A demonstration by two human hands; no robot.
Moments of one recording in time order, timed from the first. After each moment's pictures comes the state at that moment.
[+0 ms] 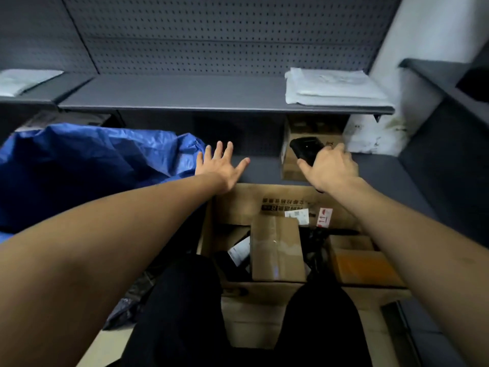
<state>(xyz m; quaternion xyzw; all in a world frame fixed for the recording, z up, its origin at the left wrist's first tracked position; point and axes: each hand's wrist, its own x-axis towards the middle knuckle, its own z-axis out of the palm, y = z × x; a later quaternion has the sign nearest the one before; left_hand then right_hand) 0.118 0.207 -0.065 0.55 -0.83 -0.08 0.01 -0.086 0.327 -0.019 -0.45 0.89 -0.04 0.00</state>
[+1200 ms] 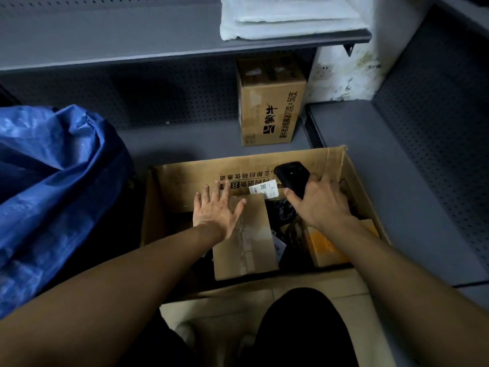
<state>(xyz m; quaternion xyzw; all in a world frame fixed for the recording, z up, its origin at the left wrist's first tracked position) 0.003 0.250 -0.255 0.47 -0.86 -0.13 -0.12 -0.182 0.366 -0.182 -0.41 0.90 -0.01 0.13</state>
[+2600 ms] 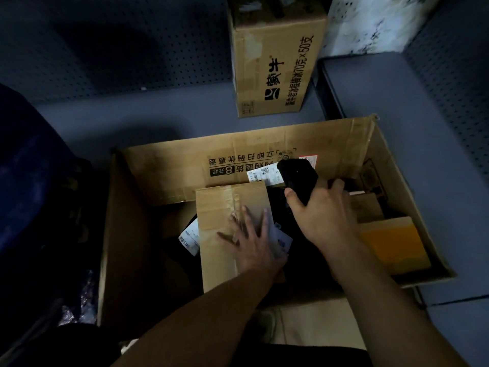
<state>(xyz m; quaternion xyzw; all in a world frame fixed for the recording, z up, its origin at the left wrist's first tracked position) -0.073 0.313 -0.416 0.49 -0.84 -0.15 -0.20 -0.193 0.334 -0.285 -0.32 0.93 -0.08 0.17</state>
